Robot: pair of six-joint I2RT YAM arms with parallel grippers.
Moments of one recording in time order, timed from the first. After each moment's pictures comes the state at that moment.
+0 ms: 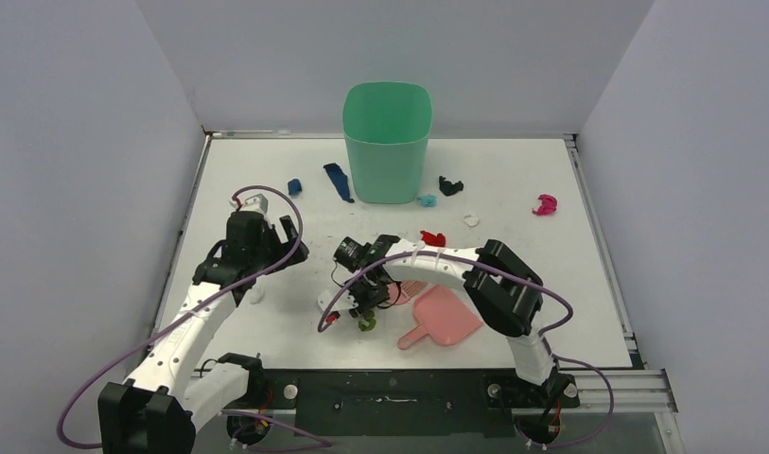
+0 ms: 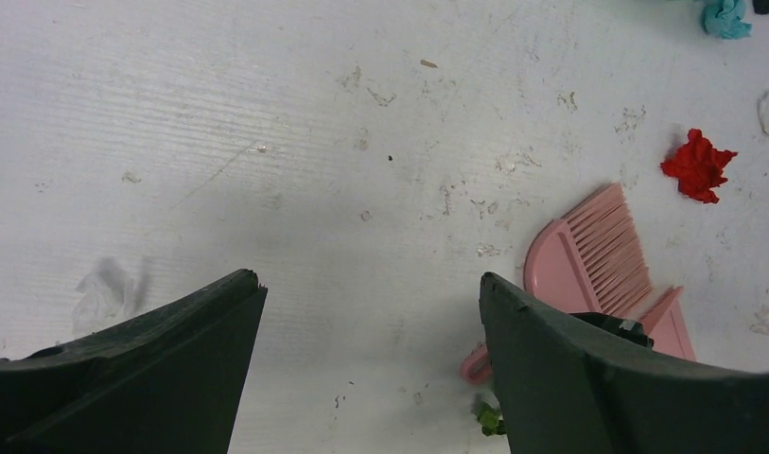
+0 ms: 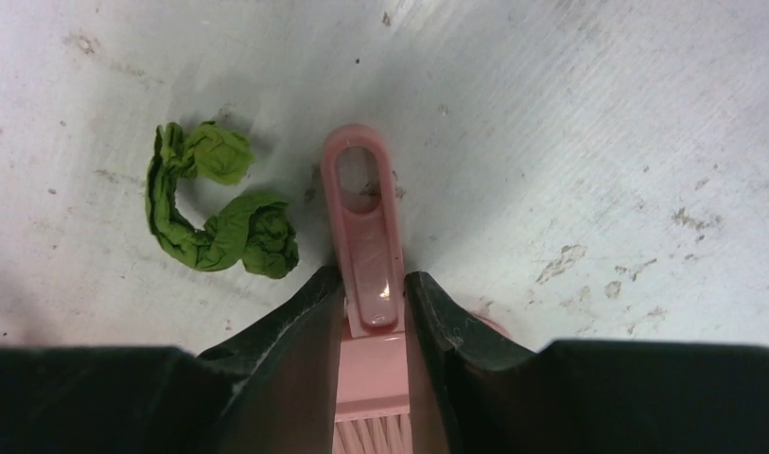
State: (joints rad) left arm -0.22 0.98 0.73 -0.49 -0.02 -0.54; right arm 1.03 2.04 1.48 -0.82 -0.21 -1.16
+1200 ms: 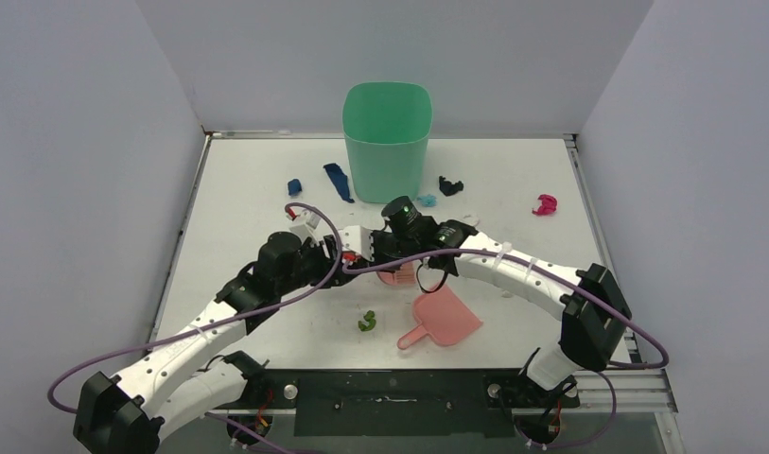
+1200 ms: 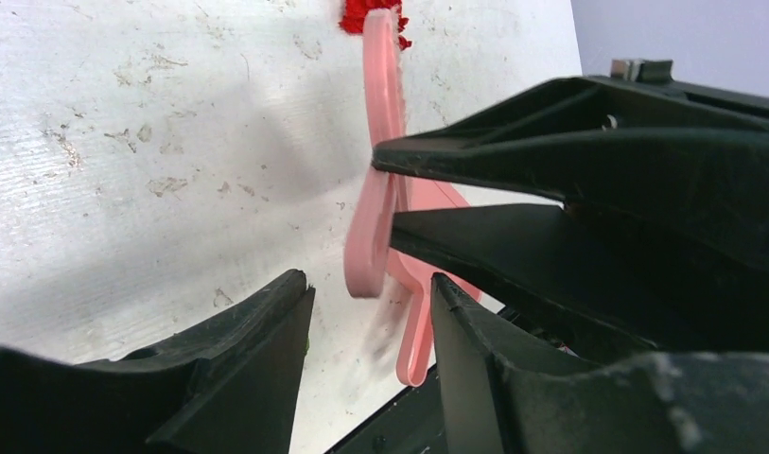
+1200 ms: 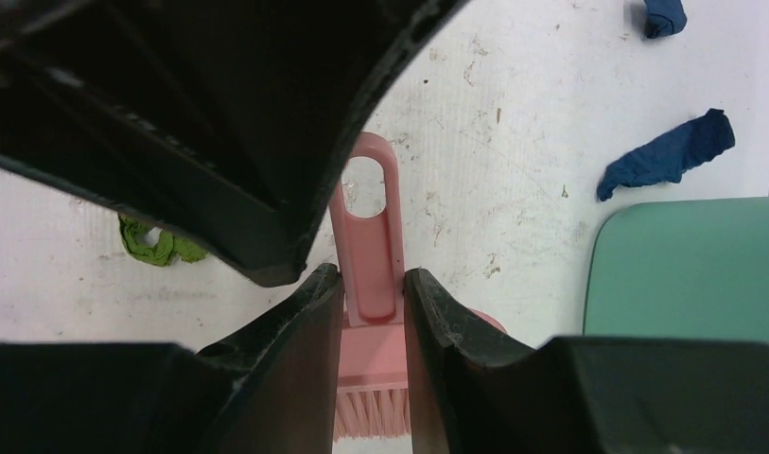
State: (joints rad) left arm -0.62 0.90 0.60 -0.17 0.18 -0.77; right arm 0.90 1.57 1.23 -0.41 -0.35 -0.74
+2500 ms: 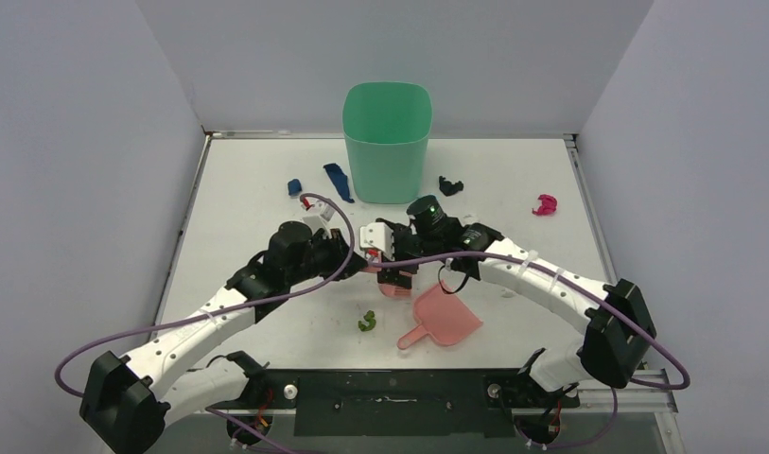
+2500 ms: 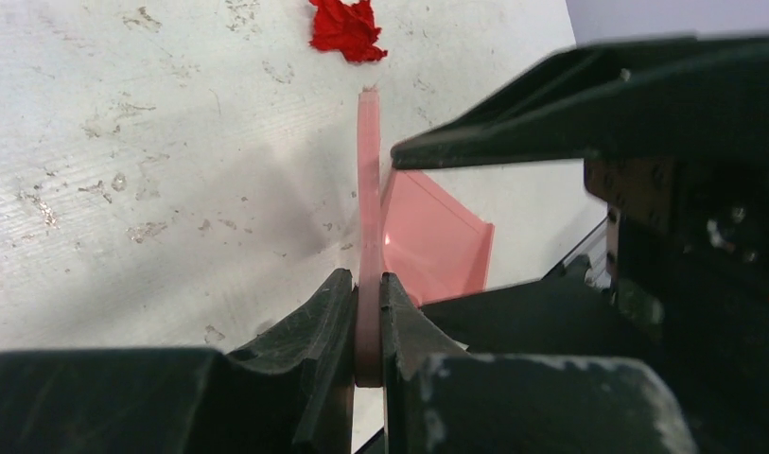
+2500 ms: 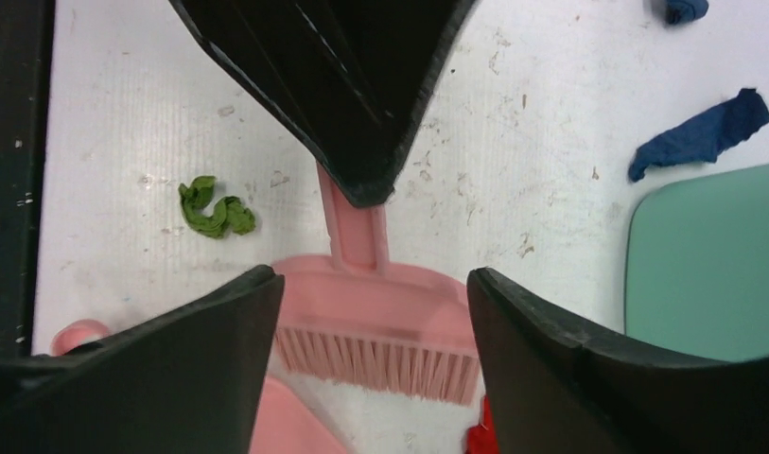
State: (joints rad) left arm -0.66 1.02 0.67 -0.10 0.17 -0.73; right arm 0.83 1.44 1.10 -0.38 -0.46 -0.69
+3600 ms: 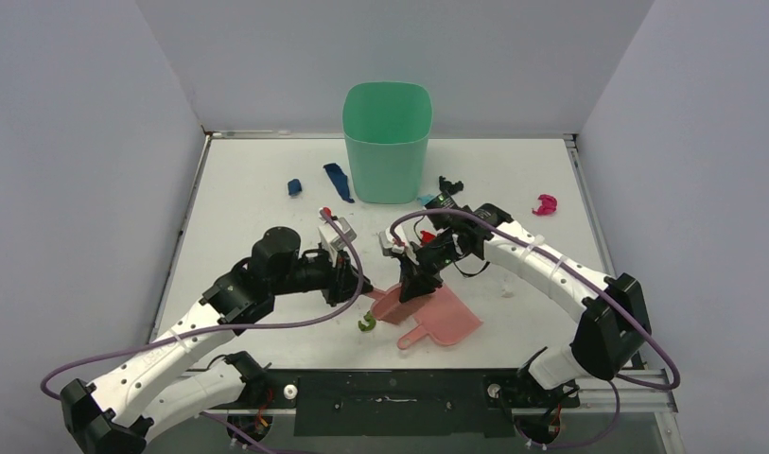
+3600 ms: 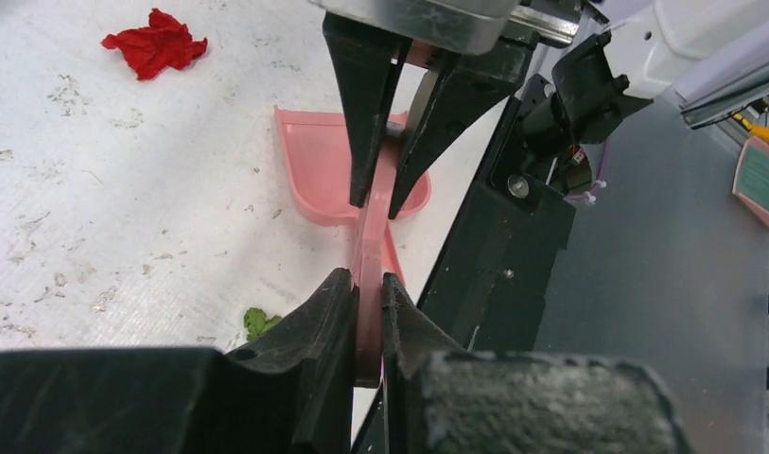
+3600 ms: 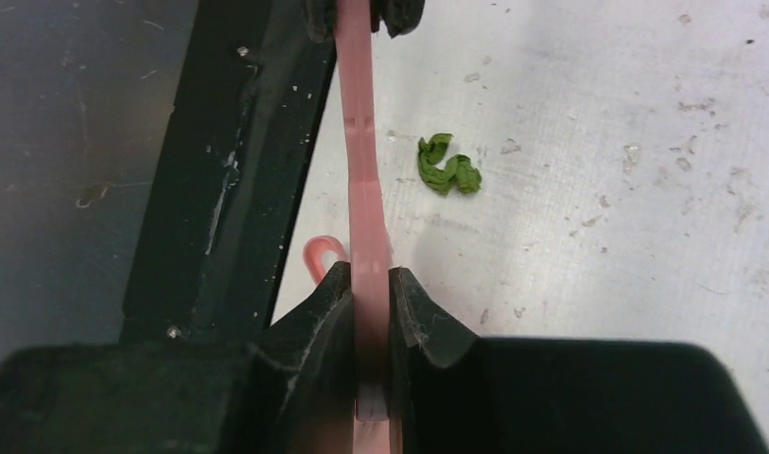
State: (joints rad) left arm -0.75 0.86 0.79 -0.31 0.46 -0.28; right arm 0.69 1.46 1.21 -0.89 -0.89 -0.82
